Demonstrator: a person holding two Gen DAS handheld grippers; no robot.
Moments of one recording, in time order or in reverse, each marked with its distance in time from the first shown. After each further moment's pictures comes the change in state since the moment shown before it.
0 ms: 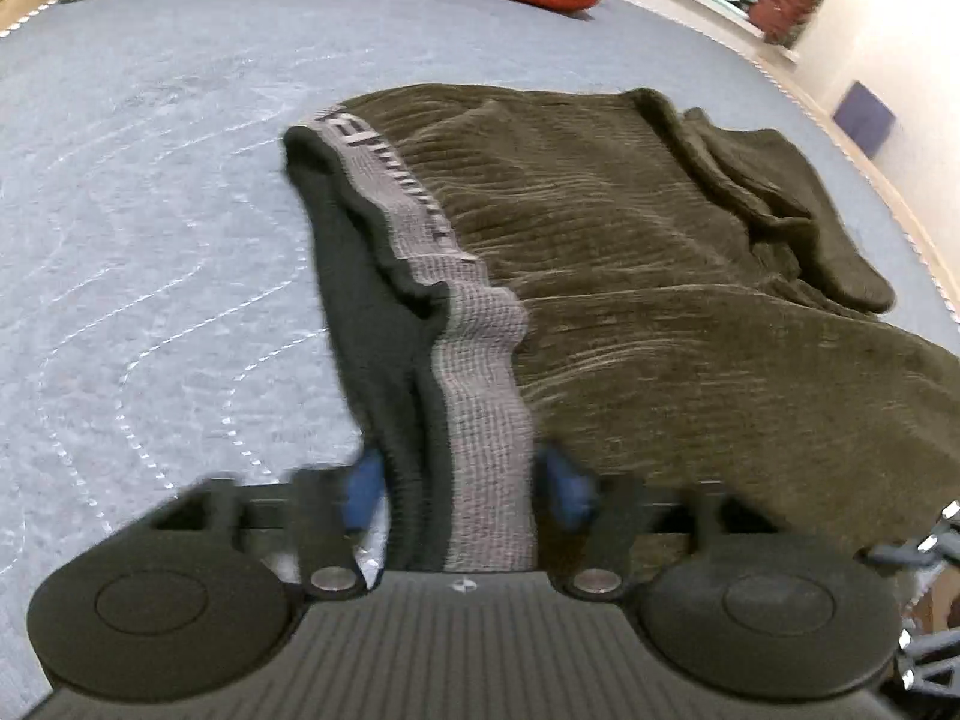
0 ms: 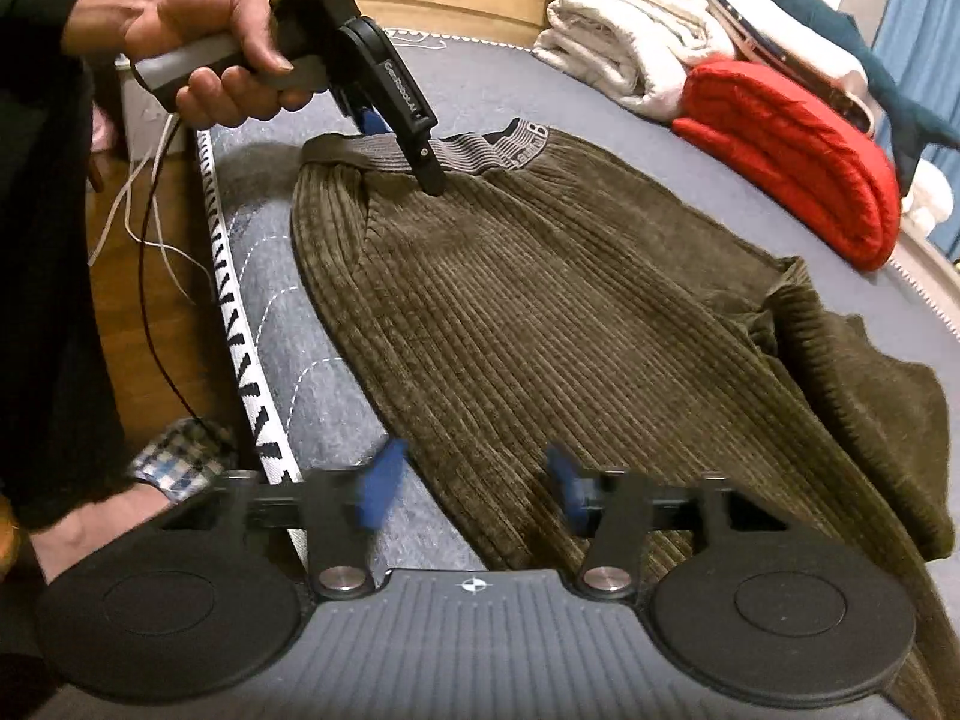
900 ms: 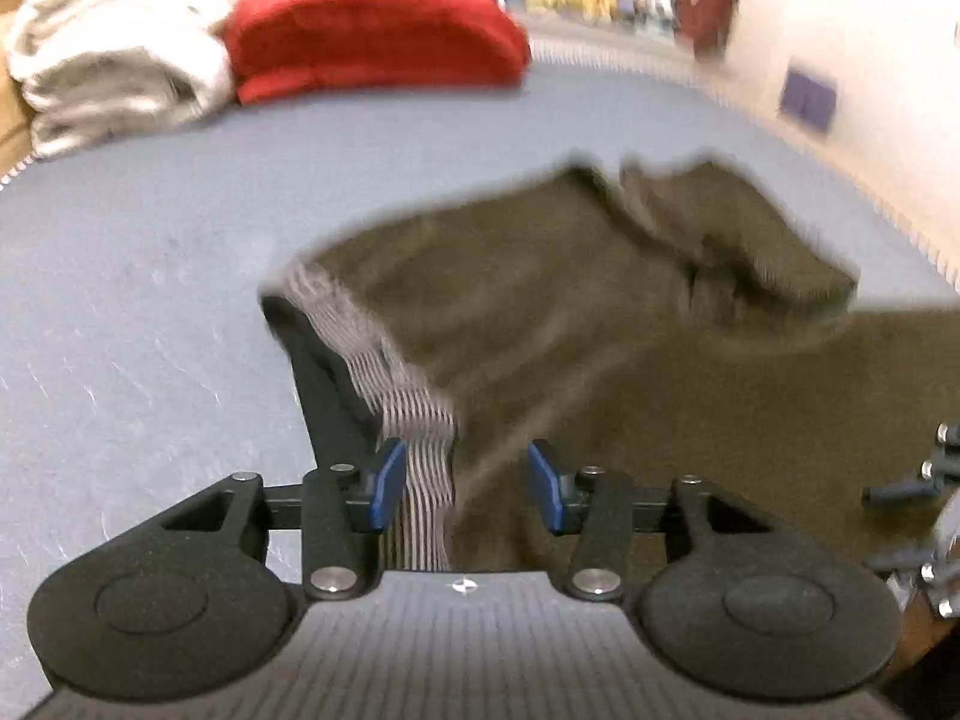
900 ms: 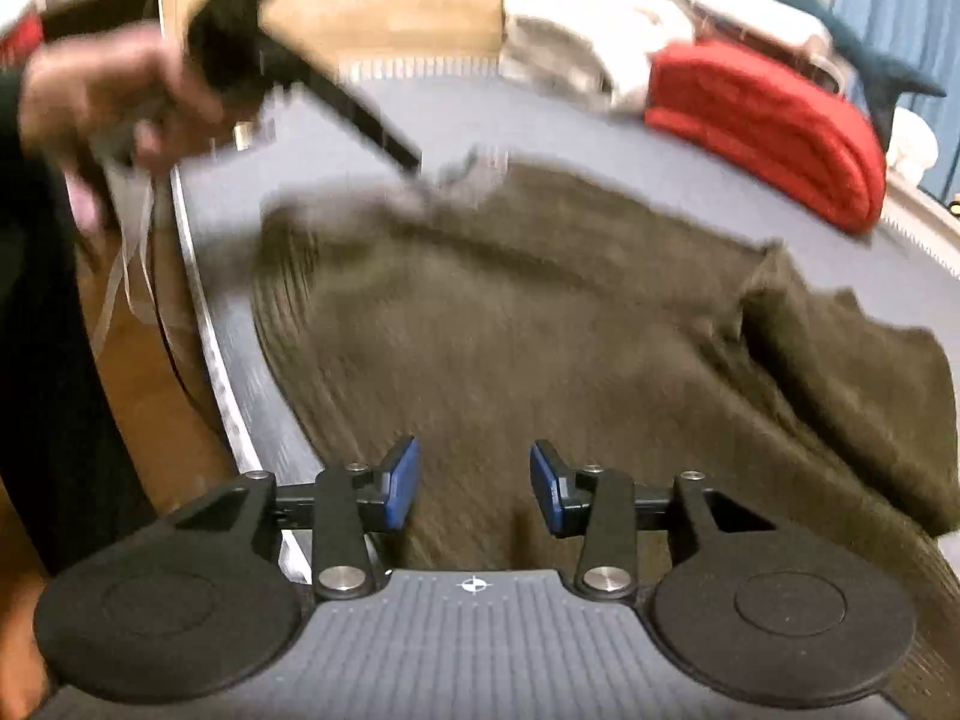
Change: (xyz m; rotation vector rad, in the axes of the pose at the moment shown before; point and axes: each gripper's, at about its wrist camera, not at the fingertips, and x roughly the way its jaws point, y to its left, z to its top) left arm -0.057 -0.033 -0.010 0.221 -0.112 0.086; right arm -0.006 -0.031 0.006 0.104 0.003 0.019
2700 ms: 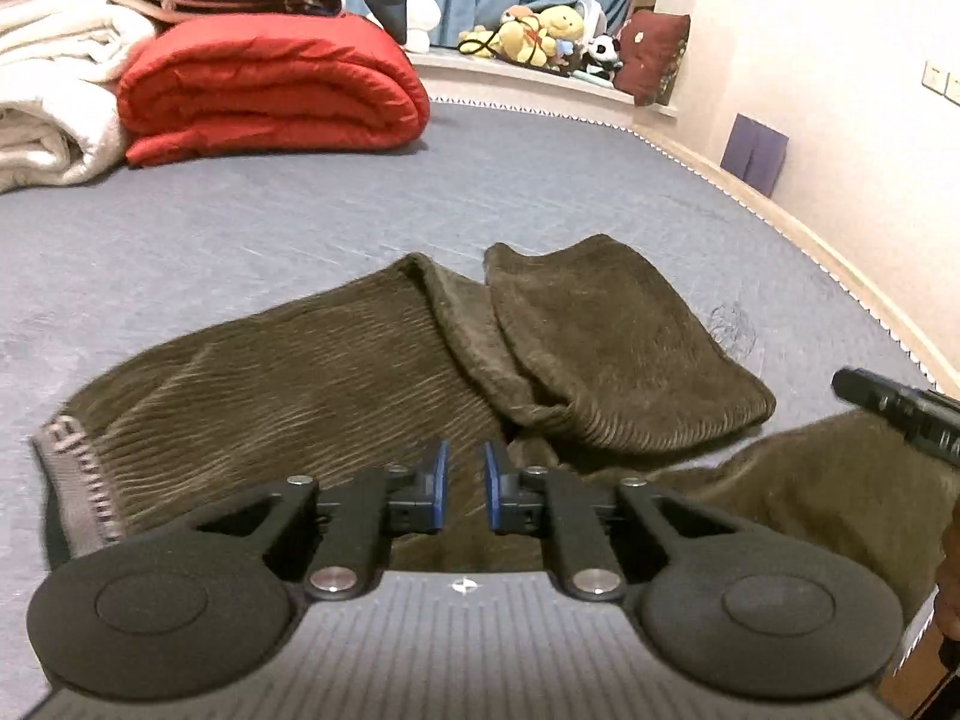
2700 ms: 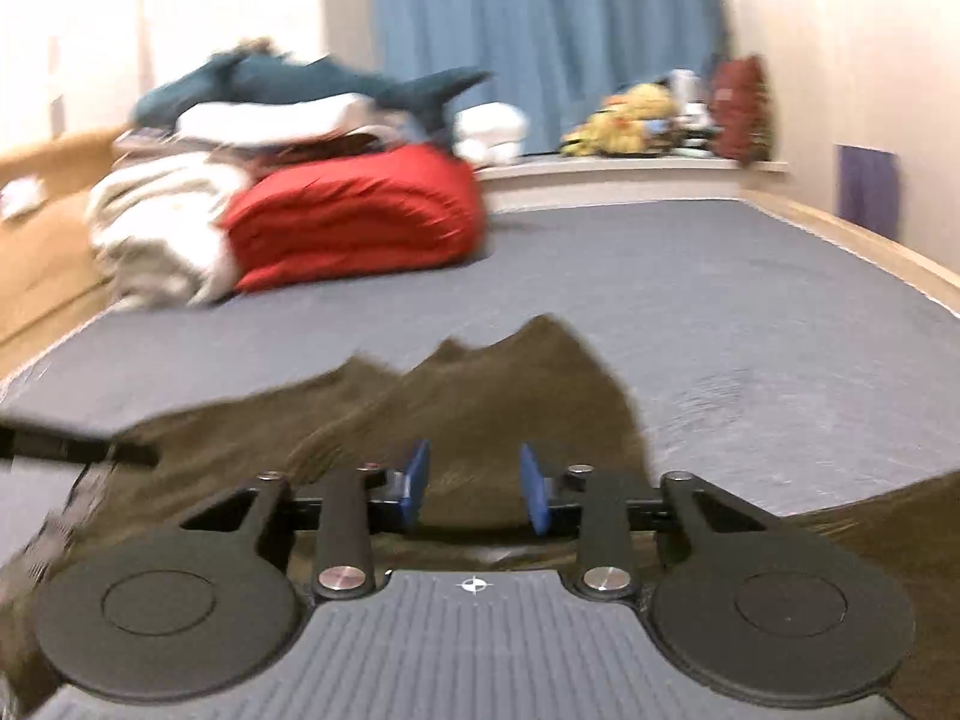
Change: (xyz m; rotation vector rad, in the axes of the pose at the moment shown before) left arm 0.043 -0.125 0.102 -0.089 -0.172 -0.148; right arm -0.055 -0.165 -0.009 0.698 -0.329 -0.550
